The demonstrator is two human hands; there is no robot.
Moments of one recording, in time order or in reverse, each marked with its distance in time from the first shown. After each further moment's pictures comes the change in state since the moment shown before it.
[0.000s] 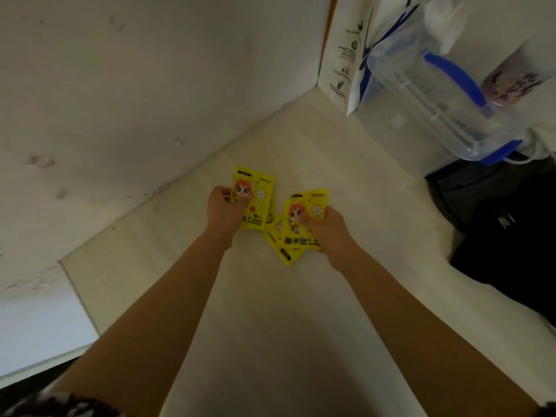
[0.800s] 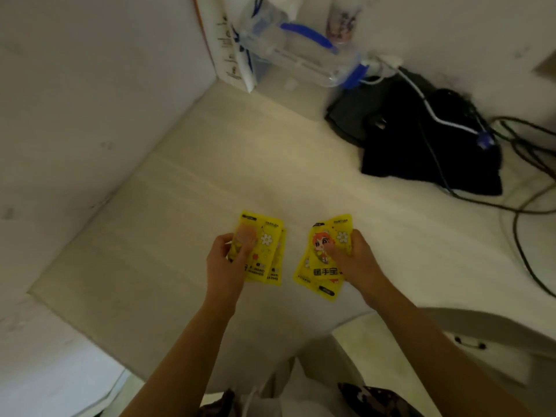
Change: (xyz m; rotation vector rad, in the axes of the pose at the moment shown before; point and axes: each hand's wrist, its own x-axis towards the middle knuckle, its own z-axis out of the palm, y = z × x) left_hand -0.211 -0.078 -0.007 -0.078 -0.311 0.211; right_hand -0.193 0.141 -0.102 0.034 0.307 -0.021
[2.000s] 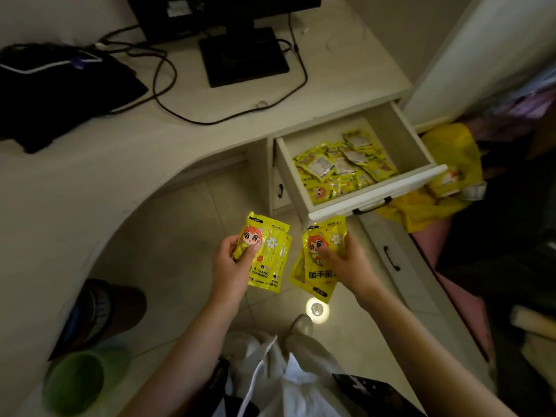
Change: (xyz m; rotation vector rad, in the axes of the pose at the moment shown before) left_hand -0.429 -0.153 0.207 0.453 -0.852 0.200; right_hand -0.391 0.370 -0.237 0.587 0.676 0.243
